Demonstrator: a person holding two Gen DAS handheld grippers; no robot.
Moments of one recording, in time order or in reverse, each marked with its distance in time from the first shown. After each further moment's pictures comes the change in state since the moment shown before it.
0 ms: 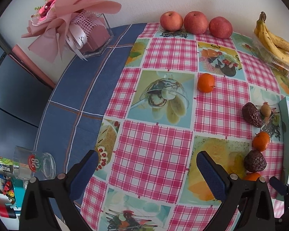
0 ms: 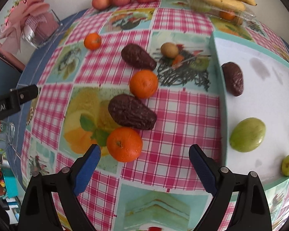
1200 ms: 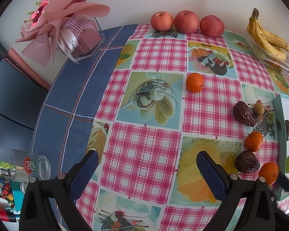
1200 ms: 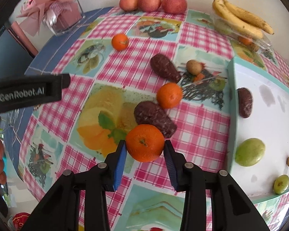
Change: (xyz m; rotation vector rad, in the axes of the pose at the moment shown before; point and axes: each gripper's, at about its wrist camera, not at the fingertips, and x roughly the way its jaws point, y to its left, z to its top) left arm -0.001 -0.015 0.002 0.030 -0.001 -0.034; right arm -0.022 0.019 -0.001 -0.140 -0.079 0.001
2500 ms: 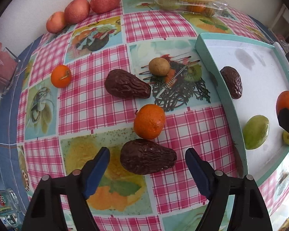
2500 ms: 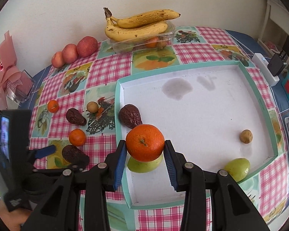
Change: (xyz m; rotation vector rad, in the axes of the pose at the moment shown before) left arm 0.021 -0.155 -0.023 0.332 0.096 -0.261; right arm -0.062 -0.142 -0.012 0.393 -0.147 -0.093
